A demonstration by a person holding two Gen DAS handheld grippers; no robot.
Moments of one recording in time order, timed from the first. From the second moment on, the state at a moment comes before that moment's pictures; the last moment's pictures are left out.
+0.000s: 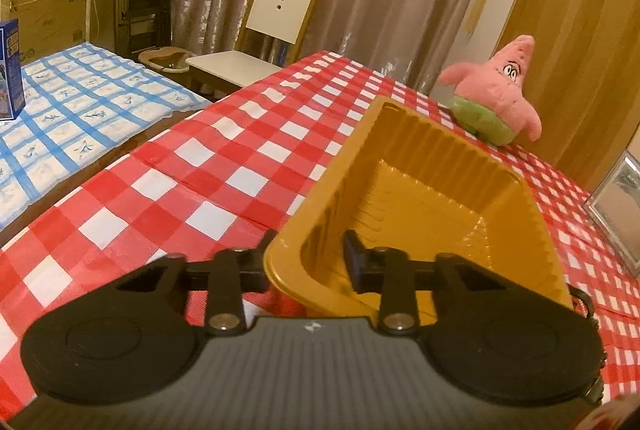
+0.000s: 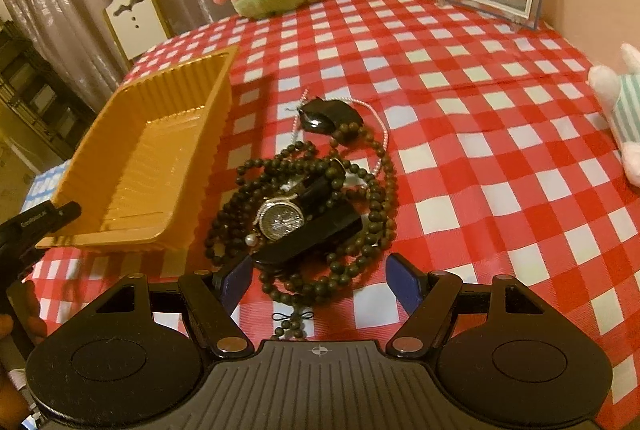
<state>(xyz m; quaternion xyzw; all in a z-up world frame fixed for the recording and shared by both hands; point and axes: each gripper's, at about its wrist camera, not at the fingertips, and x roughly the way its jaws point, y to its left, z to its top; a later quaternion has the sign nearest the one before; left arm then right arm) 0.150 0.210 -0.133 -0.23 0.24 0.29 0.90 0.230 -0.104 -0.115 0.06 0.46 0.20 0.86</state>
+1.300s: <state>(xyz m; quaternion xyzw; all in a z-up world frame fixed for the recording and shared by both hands) 0.157 0.240 -0.116 -0.11 0.27 0.21 0.93 0.241 -0.065 -0.145 -0.19 0.36 0.32 0.85</state>
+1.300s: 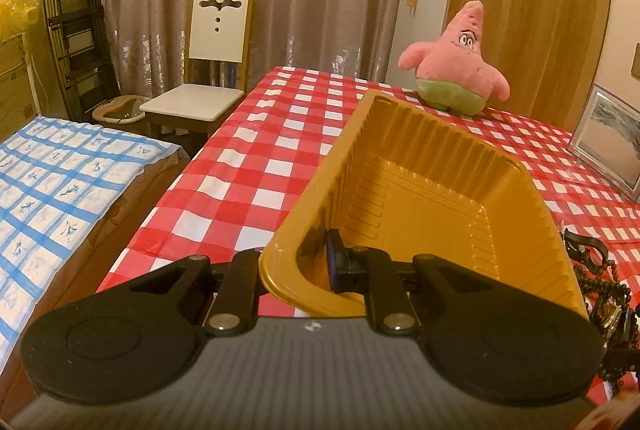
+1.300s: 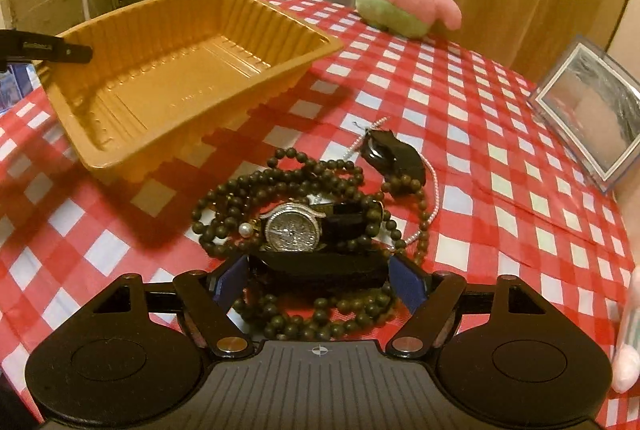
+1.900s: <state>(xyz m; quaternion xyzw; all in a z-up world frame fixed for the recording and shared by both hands) 0.159 0.244 -0.116 -0.11 0.27 0.21 0.93 0.254 -0.074 -0.147 -0.20 0.36 0.38 0.83</state>
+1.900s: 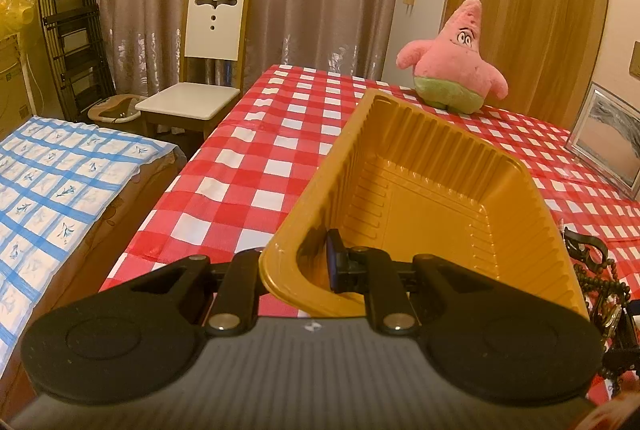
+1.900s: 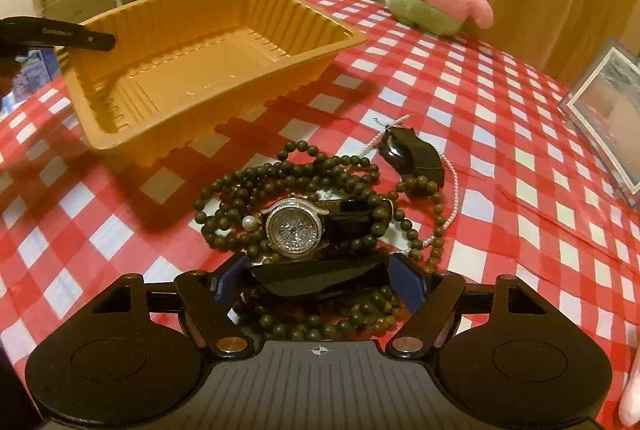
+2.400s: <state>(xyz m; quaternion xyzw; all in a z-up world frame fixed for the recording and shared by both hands) 0.161 0.245 -0.117 -0.11 0.27 0.21 0.93 0.243 -0.071 -0.104 -0.12 0.32 0.38 0.86</state>
